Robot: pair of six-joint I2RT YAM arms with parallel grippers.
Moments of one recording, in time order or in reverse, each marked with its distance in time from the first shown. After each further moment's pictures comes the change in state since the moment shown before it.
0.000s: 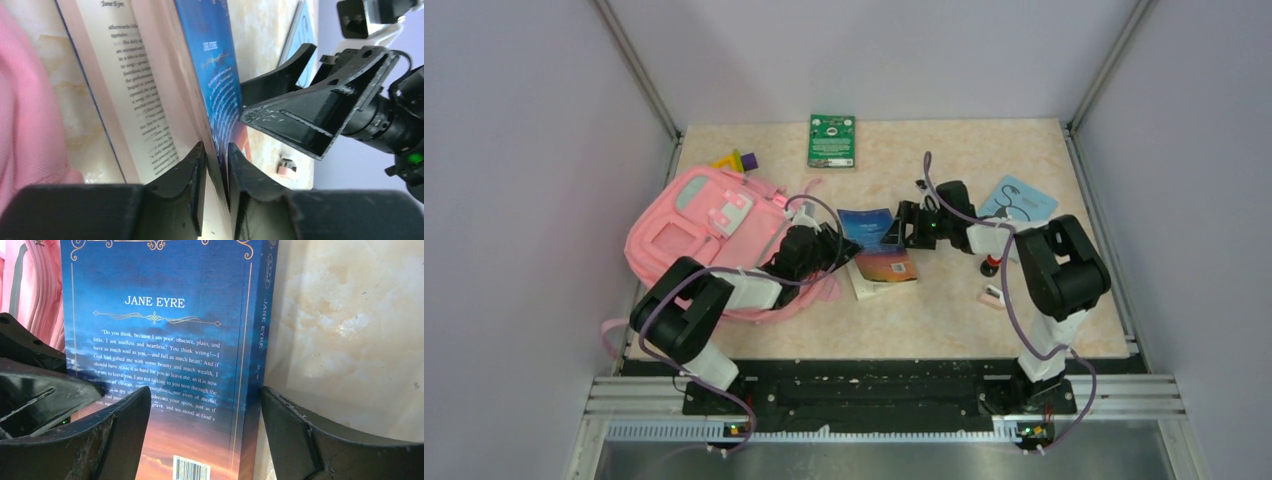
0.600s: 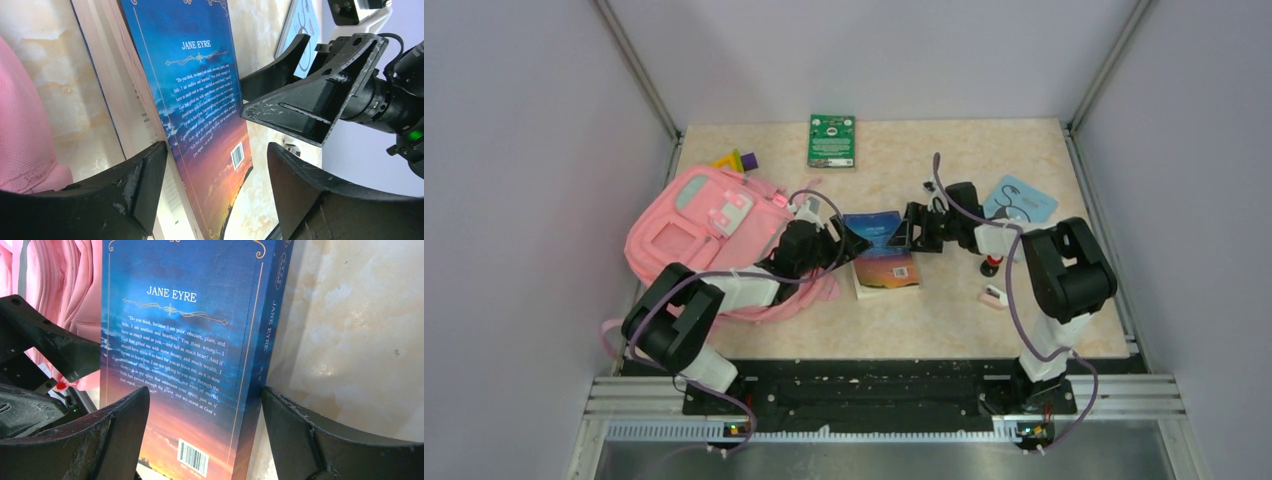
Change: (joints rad) left arm 0.000 -0.056 0.049 -0.153 0.045 0.075; right arm -0.048 -0.028 -0.029 -0.040 -0.062 -0.006
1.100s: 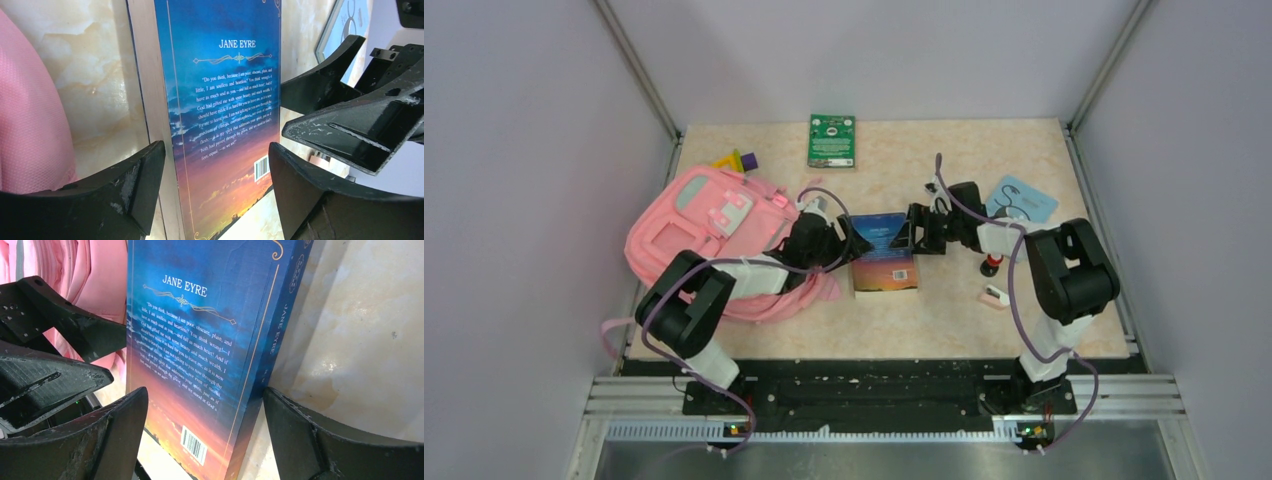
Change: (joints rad) left arm 0.001 0.097 0.111 -0.161 -0.013 0.040; right arm -0.013 -0.013 0.006 -0.056 -0.022 -0.024
